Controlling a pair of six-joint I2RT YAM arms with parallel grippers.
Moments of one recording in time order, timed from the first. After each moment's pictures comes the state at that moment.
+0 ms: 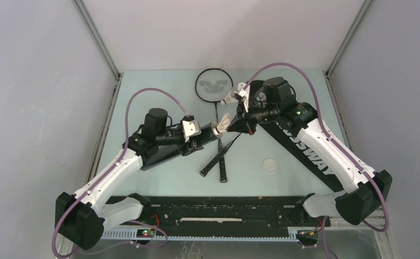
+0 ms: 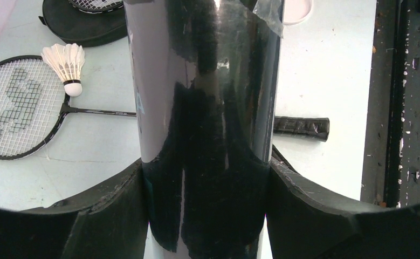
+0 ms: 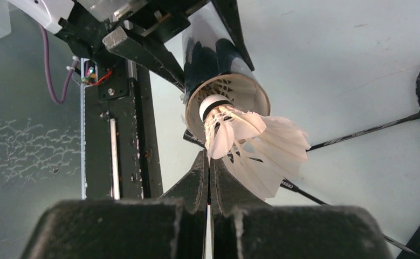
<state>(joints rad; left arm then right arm) -0.45 1.06 0.81 -0.30 0.71 0.60 0.54 1.33 1.37 -0.61 -0.82 -0.28</state>
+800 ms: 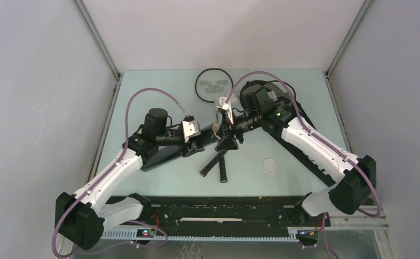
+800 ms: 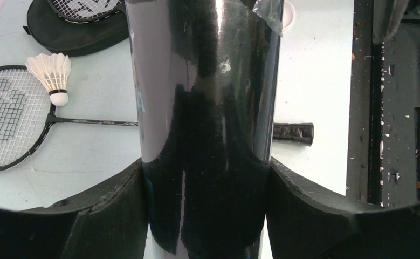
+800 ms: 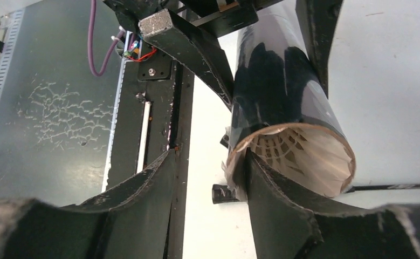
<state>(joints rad) -0.45 1.06 0.81 -0.29 0.76 0.58 0.67 1.44 1.34 -0.61 -0.92 -0.35</state>
